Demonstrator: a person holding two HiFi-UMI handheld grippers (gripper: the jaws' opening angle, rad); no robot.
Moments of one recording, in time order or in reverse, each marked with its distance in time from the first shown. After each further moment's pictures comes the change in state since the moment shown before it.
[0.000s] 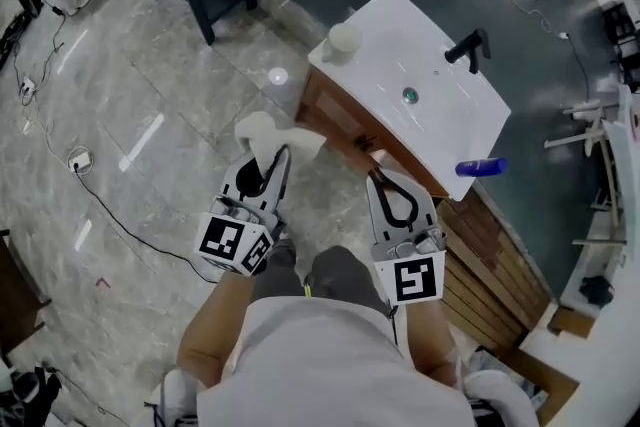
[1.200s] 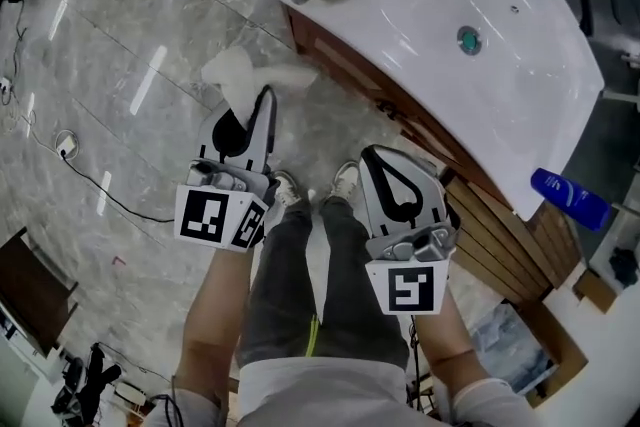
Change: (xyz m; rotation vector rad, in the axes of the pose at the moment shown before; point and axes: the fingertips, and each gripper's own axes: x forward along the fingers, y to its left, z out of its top) left arm 0.188 0.127 -0.224 0.026 0.178 0.079; right arm 0.167 -0.007 -0.243 0.092 0.086 0.027
